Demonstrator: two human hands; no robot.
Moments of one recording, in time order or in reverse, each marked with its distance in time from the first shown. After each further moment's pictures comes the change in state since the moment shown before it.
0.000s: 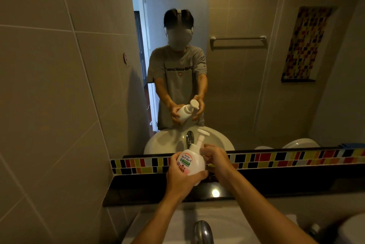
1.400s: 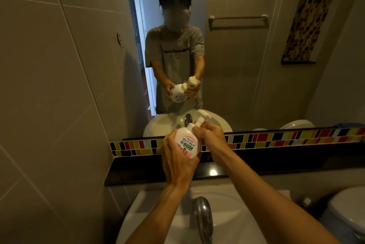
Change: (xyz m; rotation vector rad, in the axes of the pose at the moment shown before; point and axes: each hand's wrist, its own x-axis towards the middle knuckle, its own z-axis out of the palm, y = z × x) left_hand -0.017 0.001 0.009 0.425 0.355 0.278; right_hand -0.001 -0.002 0.014 -0.033 0.059 -0.107
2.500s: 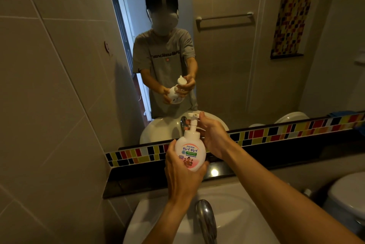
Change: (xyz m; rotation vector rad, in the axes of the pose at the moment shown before) left_hand -0.022 0.005 -0.002 -0.184 -0.155 -0.073; right_hand 0.011 -0.018 -0.016 0.398 -0.149 0.091
